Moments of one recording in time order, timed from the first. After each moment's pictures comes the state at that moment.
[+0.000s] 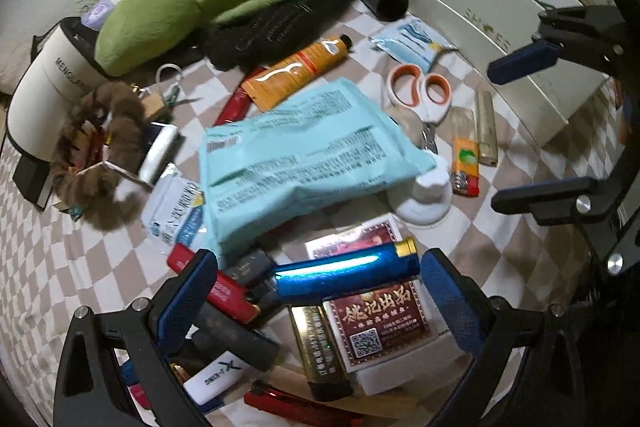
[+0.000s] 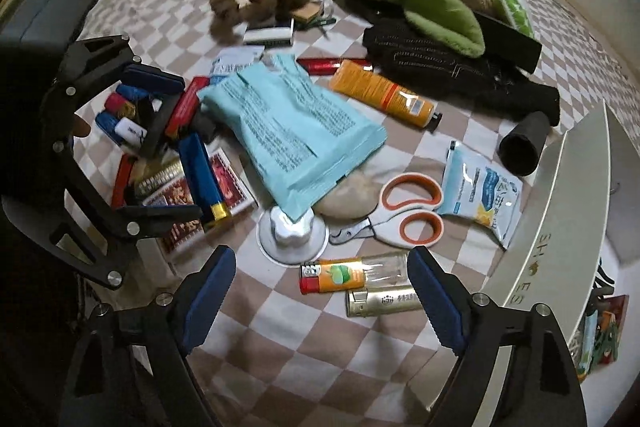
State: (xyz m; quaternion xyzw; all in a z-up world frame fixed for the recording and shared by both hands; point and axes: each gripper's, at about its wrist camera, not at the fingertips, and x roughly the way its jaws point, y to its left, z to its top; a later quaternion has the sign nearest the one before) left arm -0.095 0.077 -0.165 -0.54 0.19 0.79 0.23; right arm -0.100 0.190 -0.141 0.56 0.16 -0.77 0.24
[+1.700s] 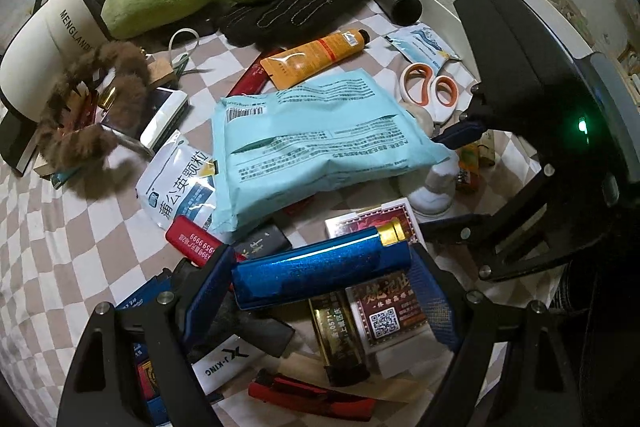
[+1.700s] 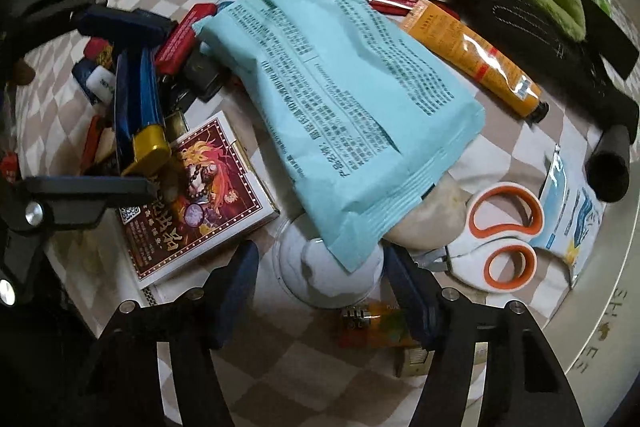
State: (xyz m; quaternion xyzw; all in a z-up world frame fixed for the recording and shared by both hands) left arm -0.101 0.040 -0.166 -0.56 0.12 0.78 0.25; right arm -0.121 0.137 -0.206 0.62 0.21 -0.70 0.28
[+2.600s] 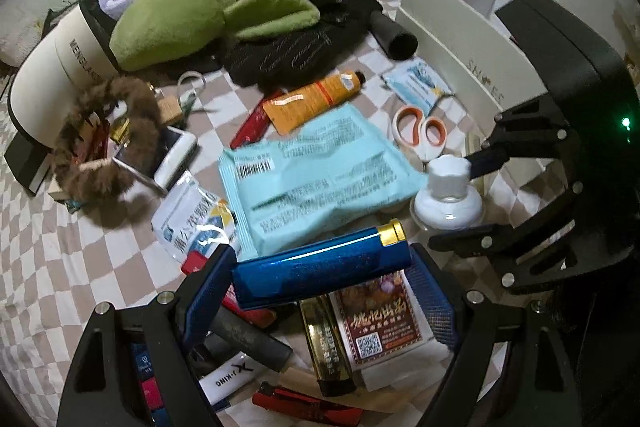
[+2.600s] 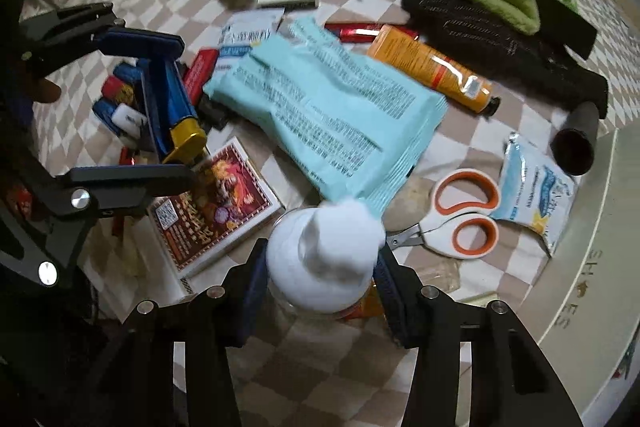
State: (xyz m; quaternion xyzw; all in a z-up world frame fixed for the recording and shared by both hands) left arm -0.109 0.048 -0.132 -0.52 0.11 0.81 0.25; right arm -0.126 0.155 -0.153 0.62 0.15 -0.73 0.26
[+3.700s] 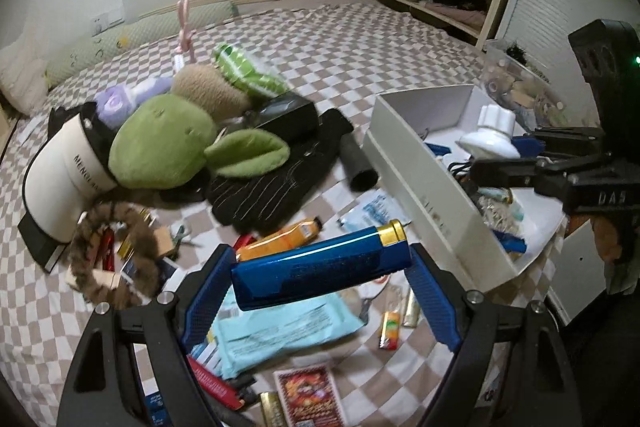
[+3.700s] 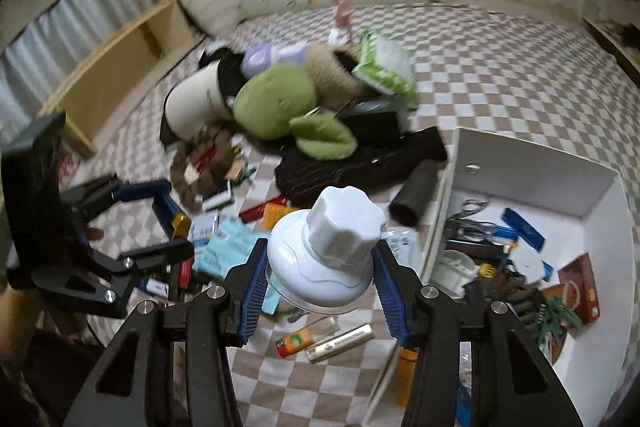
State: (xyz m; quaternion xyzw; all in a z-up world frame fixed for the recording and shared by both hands) left arm -0.137 0.105 -0.032 -0.43 0.07 0.86 0.27; right arm -0.135 0.305 -0.023 0.46 -0.06 -0.87 0.15
